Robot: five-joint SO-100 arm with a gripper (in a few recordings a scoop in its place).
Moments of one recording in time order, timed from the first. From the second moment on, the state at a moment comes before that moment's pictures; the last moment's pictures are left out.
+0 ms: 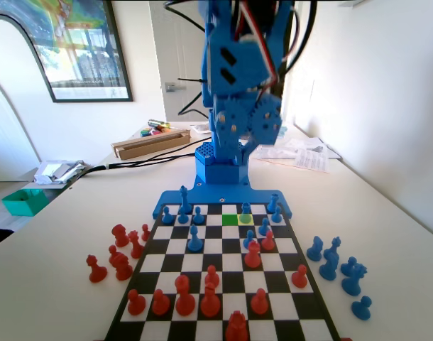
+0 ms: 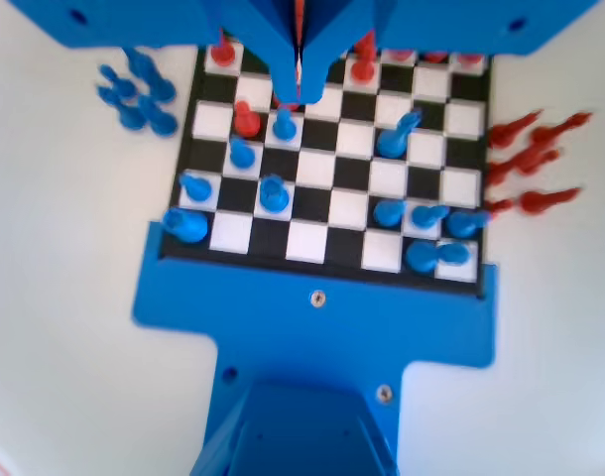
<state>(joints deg) -6.7 108.9 123.3 77.1 -90.2</state>
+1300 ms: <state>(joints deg) -12.7 96.7 132.5 57.0 -88.2</state>
